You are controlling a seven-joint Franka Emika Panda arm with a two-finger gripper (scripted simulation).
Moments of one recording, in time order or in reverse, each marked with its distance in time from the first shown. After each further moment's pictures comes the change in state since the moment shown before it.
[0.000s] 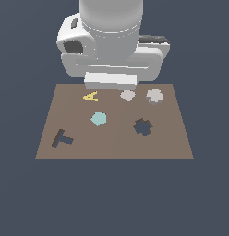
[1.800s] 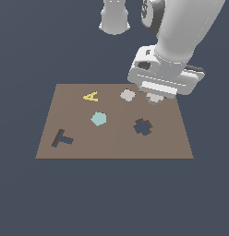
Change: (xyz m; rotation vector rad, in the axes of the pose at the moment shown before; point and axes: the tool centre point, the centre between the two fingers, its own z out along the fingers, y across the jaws) arm -0.056 -0.145 0.104 0.018 0.067 0.248
